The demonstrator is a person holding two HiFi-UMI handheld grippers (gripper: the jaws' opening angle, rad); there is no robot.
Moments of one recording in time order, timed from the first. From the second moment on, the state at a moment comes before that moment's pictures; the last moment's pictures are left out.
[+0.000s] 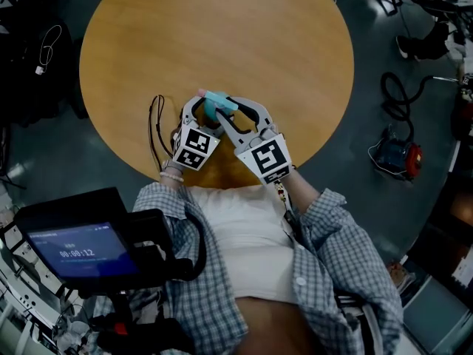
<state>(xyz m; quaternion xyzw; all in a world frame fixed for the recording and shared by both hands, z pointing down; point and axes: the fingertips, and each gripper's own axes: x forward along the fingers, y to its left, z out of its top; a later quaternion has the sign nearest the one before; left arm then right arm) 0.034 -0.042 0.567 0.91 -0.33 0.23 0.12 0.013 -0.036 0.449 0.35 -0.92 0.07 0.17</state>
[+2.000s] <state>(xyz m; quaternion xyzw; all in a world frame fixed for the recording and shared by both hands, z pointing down) 0.037 -0.043 0.568 0.91 -0.33 0.23 0.12 0.032 0.007 0.451 0.10 -0.97 0.08 0.23</state>
